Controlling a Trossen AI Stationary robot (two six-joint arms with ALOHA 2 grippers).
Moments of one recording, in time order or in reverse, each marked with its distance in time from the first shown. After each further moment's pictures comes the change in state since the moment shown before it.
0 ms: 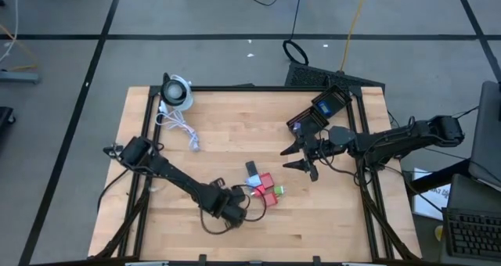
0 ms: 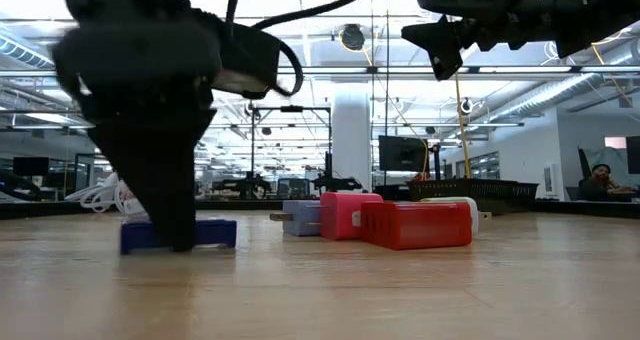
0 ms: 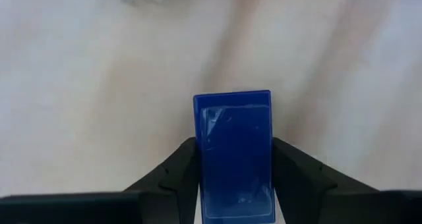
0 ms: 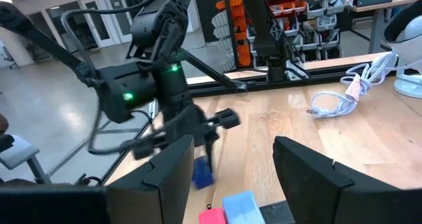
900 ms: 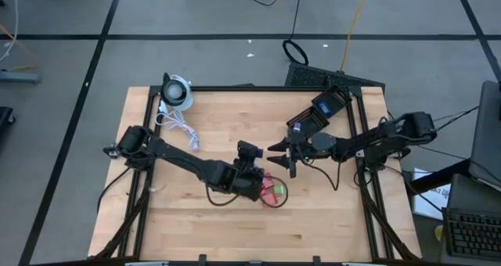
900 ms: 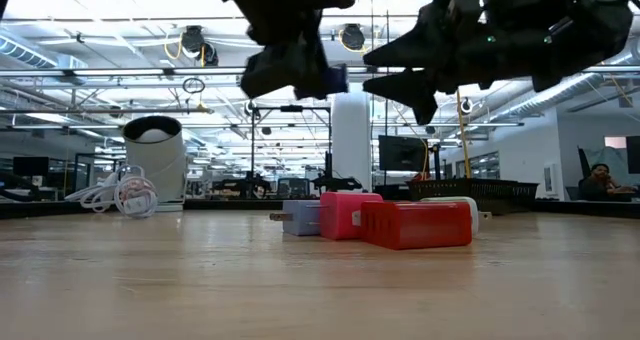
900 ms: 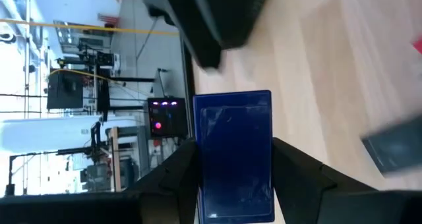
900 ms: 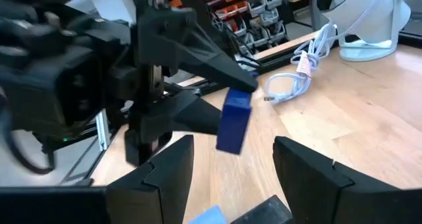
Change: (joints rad) left arm 0.167 -0.088 0.132 0.176 -0.781 1.232; right arm -0.002 0.378 0.016 0.358 0.207 0.176
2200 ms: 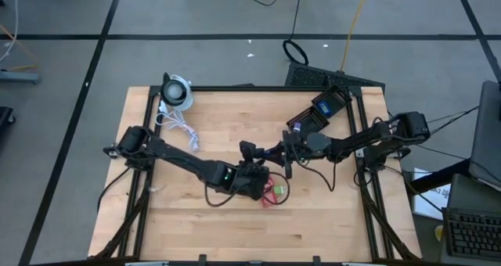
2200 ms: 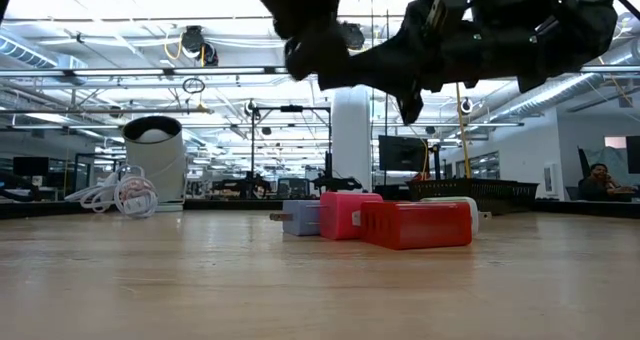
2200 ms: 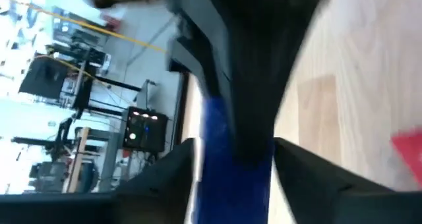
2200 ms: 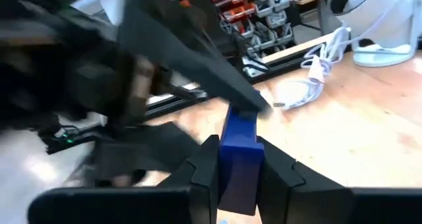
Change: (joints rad) left arm -0.020 -0.001 0.001 0.195 0.032 -0.105; right arm 0.002 0.064 0.056 0.022 -0.007 -0.016
